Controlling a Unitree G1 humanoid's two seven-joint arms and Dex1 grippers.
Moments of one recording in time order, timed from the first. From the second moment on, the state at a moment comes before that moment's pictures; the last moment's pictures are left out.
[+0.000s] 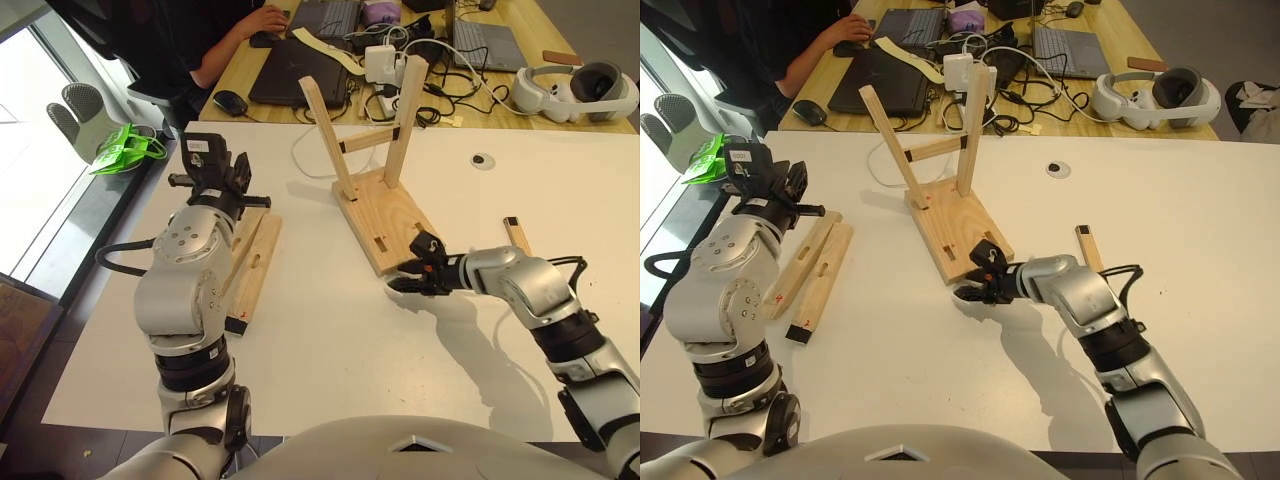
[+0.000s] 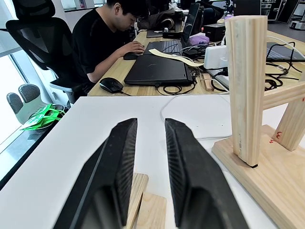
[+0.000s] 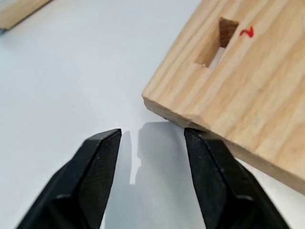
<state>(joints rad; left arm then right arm) -0.30 0.18 0.17 -0.57 -0.11 1.02 0.02 -0.42 -0.45 0.41 -0.02 0.32 0.92 0.74</state>
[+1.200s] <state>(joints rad) -0.19 0.04 0.09 -0.70 -0.08 1.03 0.11 -0.13 -0.62 -0.19 0.13 0.24 0.86 0.52</state>
